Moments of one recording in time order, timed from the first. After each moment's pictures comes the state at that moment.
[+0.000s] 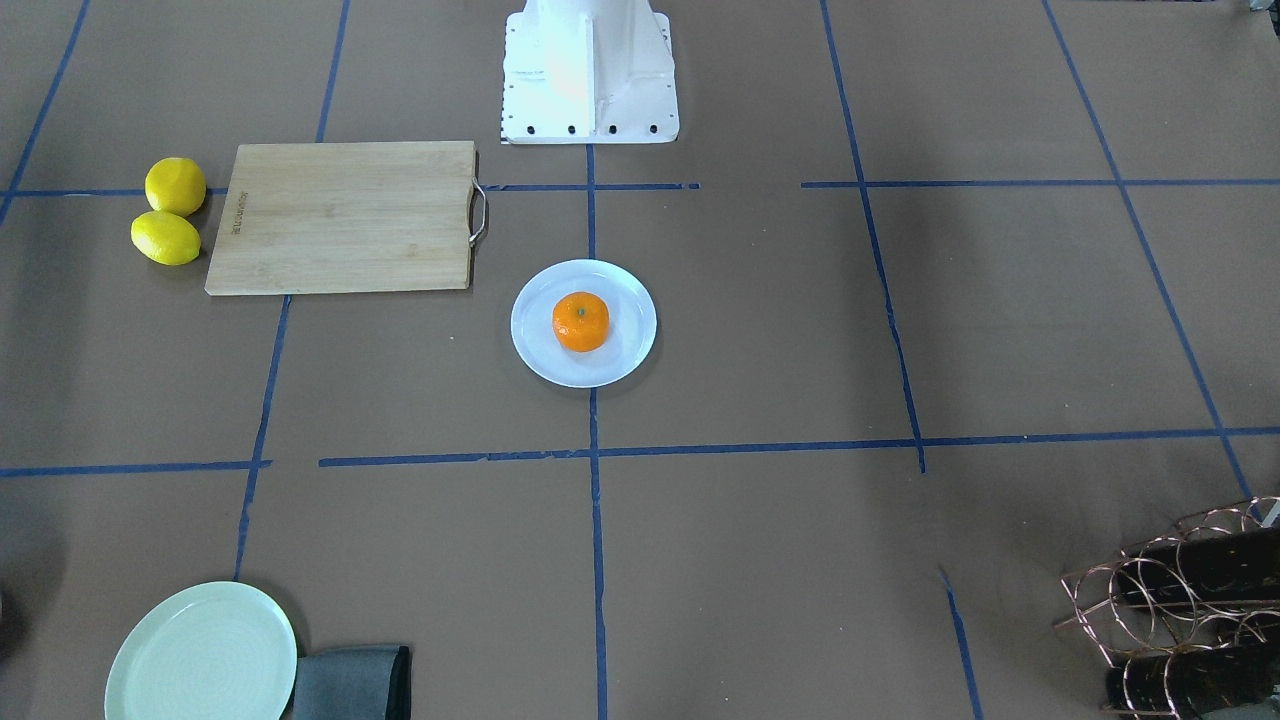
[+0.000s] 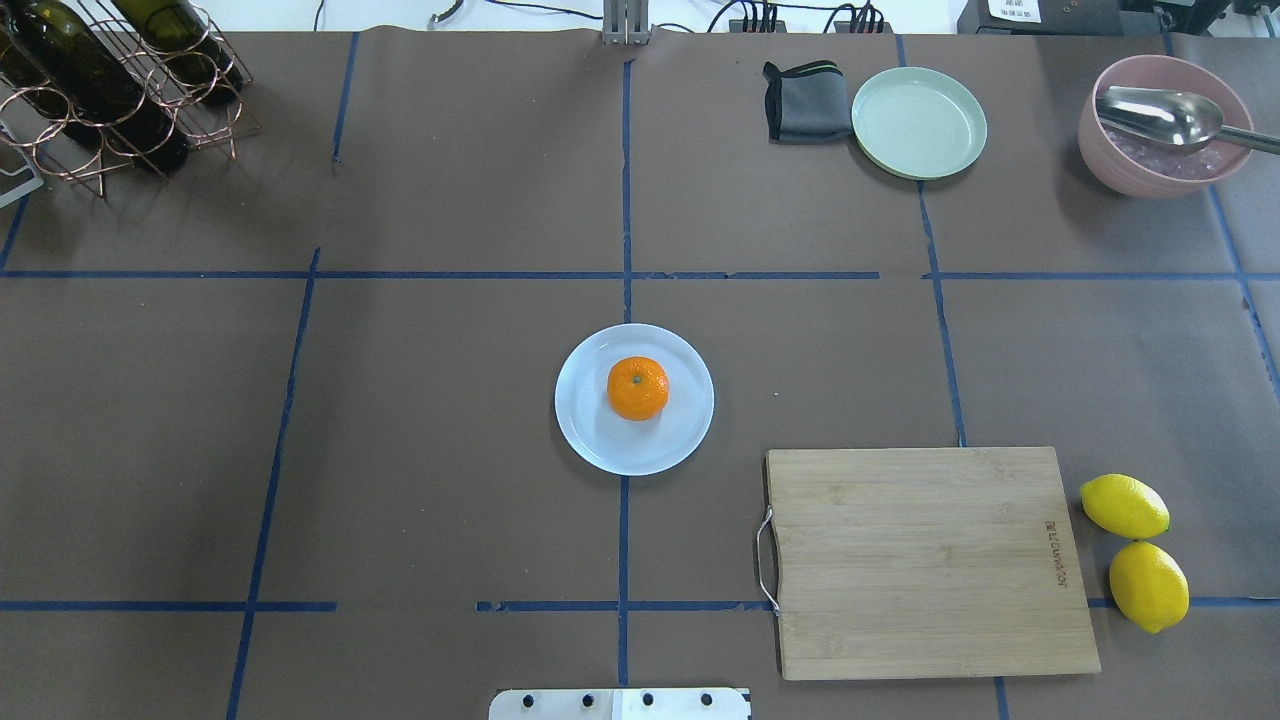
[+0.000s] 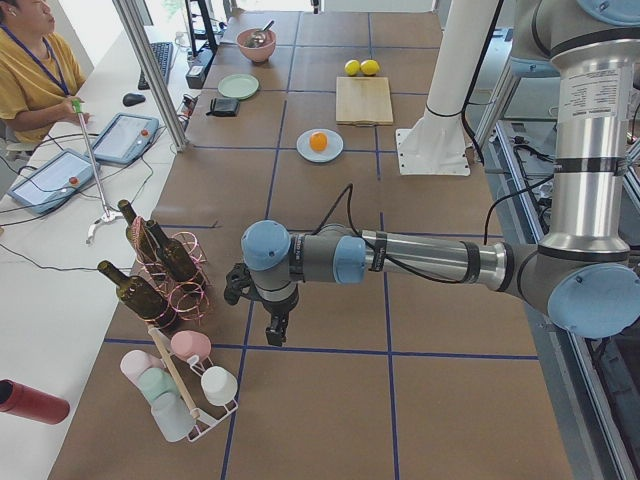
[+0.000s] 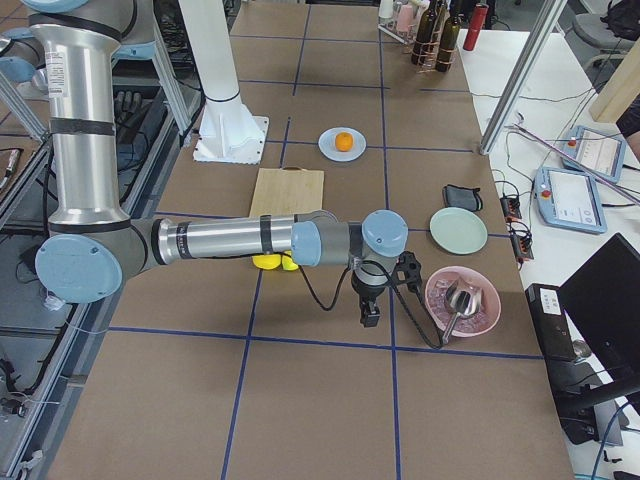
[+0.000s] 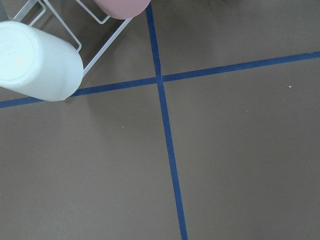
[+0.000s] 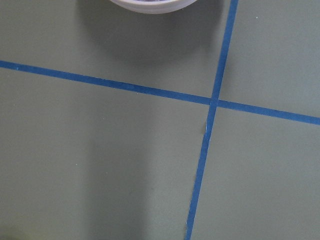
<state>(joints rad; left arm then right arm) -1.55 -1.53 -1.71 -1.48 -2.37 0.14 1.50 -1.57 1.68 -1.62 2.37 -0.07</state>
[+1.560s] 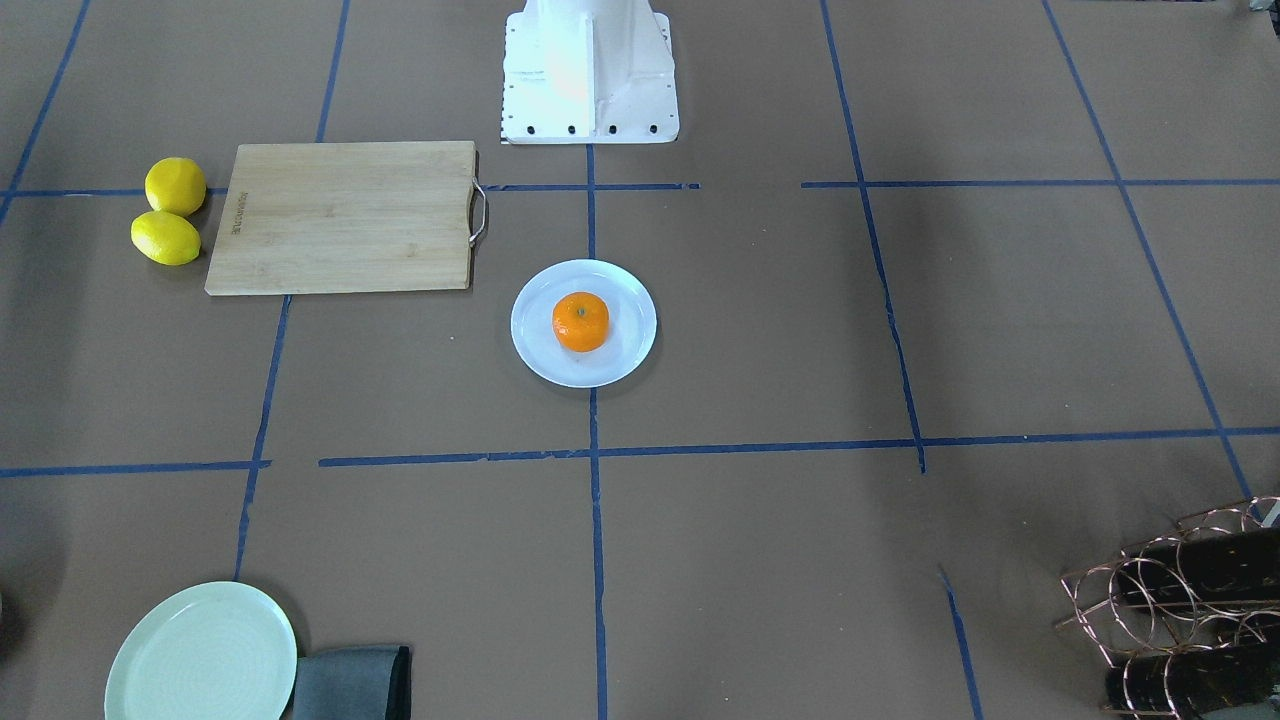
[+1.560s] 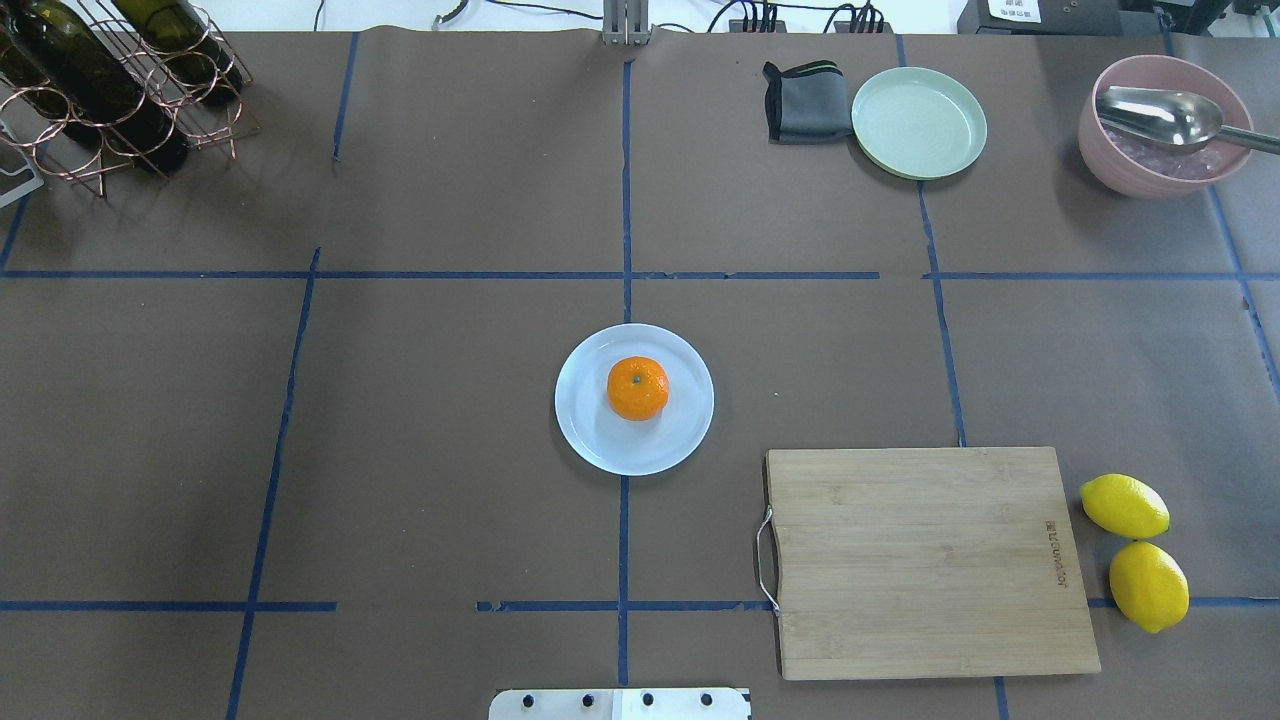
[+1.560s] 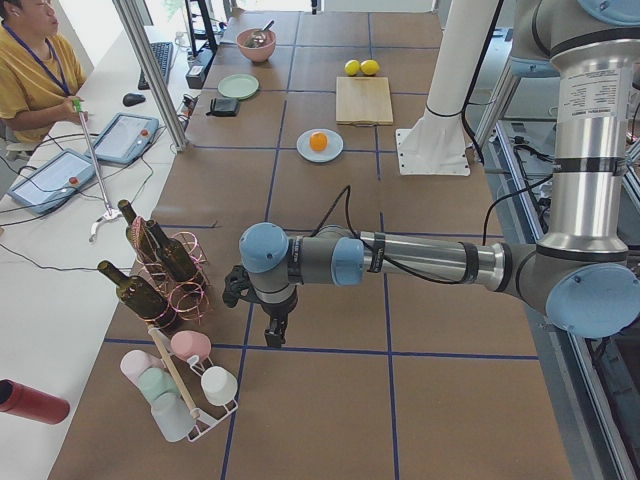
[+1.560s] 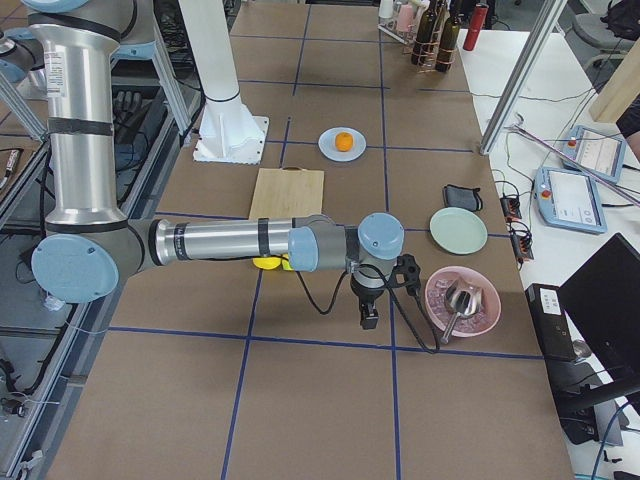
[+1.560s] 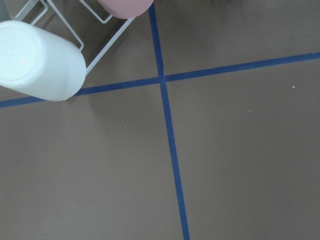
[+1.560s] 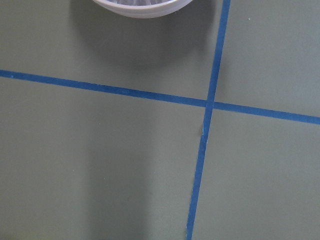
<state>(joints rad) -1.55 -1.54 -1.70 -1.48 -2.37 0.14 1.50 -1.58 1.67 -1.59 2.37 -0.04</state>
